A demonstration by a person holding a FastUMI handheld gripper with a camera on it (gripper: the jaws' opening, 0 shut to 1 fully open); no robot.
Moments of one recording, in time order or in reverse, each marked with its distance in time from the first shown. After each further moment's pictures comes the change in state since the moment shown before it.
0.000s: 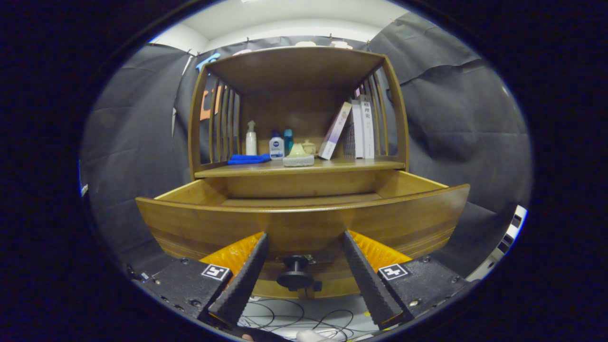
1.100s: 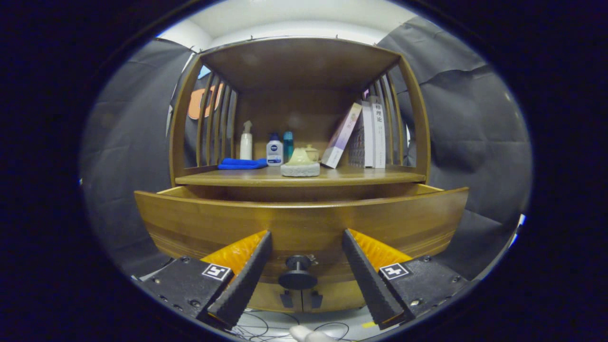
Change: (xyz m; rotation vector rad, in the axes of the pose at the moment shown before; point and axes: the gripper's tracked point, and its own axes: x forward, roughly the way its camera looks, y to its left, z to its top) arm 0.084 0.010 0.027 -0.018 -0.037 -0.014
